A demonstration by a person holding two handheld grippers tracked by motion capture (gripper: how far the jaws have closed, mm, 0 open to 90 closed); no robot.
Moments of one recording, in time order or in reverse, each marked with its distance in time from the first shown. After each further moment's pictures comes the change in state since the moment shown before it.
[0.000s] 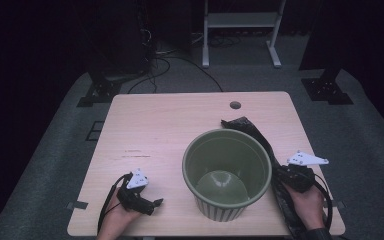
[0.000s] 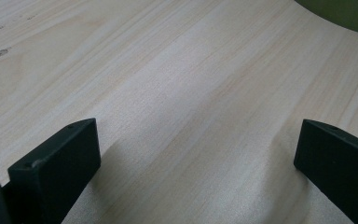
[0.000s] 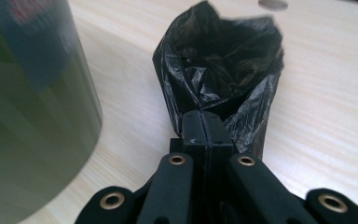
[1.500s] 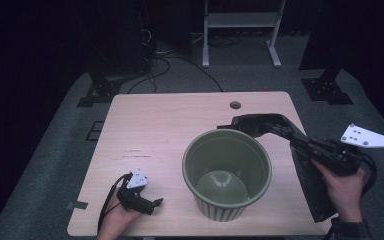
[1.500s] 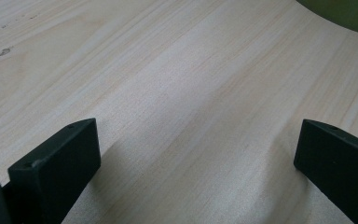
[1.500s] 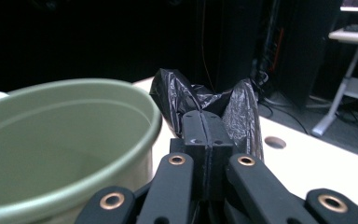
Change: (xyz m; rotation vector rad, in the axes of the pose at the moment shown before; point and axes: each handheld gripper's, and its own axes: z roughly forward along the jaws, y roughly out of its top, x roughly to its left) left arm 0.000 0.000 0.000 0.002 0.005 -0.001; right arm -0.008 0.095 -0.112 -0.363 0.175 -0.070
